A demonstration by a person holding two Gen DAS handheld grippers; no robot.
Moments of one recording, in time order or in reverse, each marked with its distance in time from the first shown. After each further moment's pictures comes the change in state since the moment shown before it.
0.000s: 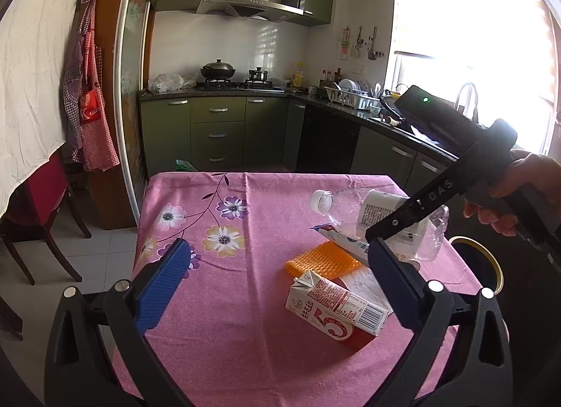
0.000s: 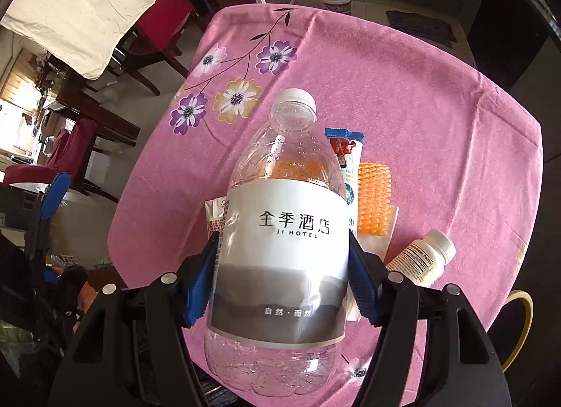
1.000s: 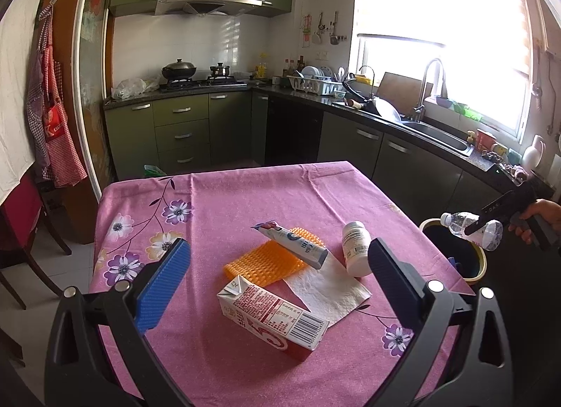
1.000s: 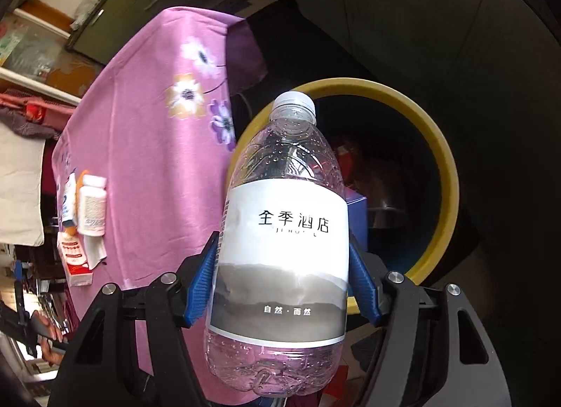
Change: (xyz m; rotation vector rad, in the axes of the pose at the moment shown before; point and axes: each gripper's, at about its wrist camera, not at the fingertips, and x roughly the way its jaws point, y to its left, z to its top) left arm 0.019 -0.068 0.006 0.099 0.037 -0.098; right arm -0.060 -0.352 -0.258 0.779 -0.108 -0.098
